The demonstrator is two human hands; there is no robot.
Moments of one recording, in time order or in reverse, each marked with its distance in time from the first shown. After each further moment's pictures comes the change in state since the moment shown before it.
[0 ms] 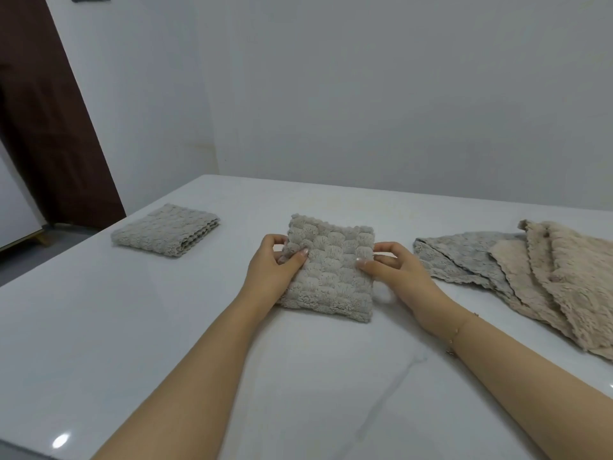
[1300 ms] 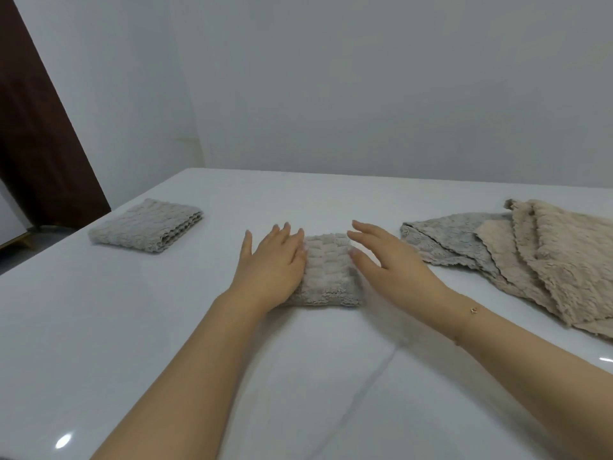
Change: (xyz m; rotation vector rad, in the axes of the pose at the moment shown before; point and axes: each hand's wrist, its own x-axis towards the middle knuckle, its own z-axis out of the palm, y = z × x) left_hand -0.014 0.017 0.011 1.038 -0.240 0.230; right_hand -0.029 -0.020 0.000 -0.952 -0.056 -0.356
